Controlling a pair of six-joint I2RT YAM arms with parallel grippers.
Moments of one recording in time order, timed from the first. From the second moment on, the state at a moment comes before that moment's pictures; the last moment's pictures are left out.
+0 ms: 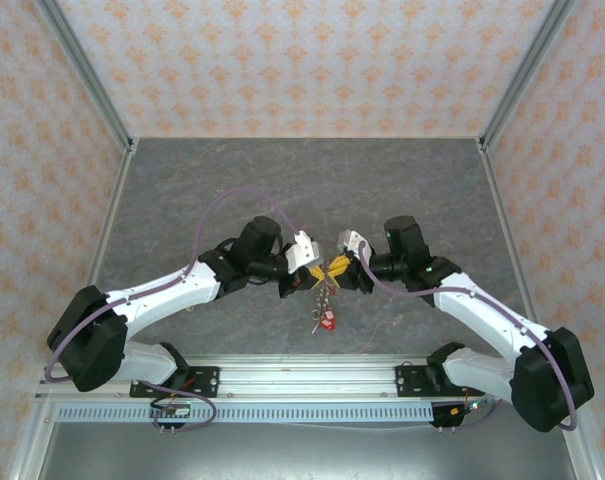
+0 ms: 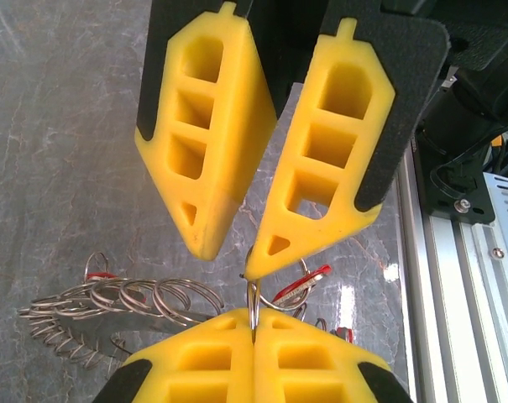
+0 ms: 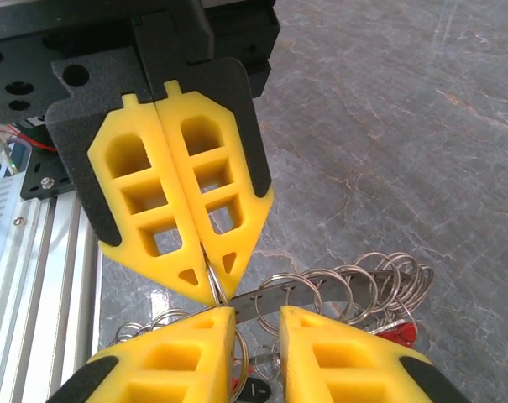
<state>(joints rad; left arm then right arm) -0.71 1.35 0.81 -0.11 0.60 0.25 0.50 1.10 0.65 -0.23 -0.79 -0.37</state>
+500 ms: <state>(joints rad) -0.71 1.35 0.81 -0.12 0.60 0.25 0.50 1.08 0.66 -0.28 -0.81 -0.44</state>
